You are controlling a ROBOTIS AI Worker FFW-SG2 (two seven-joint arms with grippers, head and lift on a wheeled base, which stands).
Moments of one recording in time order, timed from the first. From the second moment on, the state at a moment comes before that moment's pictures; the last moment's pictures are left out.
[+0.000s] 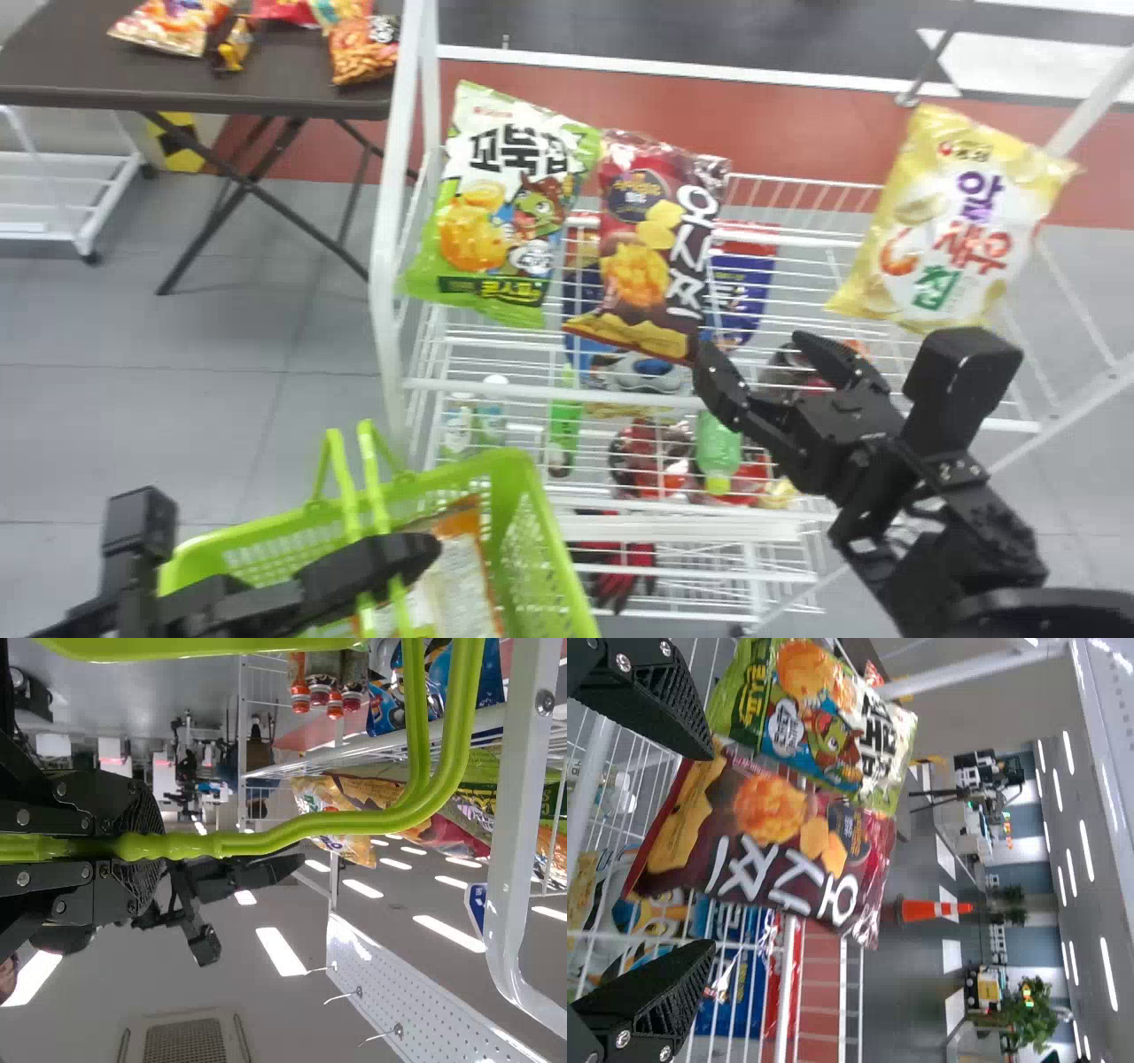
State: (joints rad) left arm 0.30 0.19 0.25 -1.66 1.00 1.39 -0.96; right arm 0.50 -0.02 -0.13 -2.20 -0.14 0.42 0.29
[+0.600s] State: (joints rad) left arm 0.29 0.19 0.25 -1.65 1.00 1.40 -0.95; right arm 0.57 0.00 -0.21 -2.05 -0.18 0.05 0.46
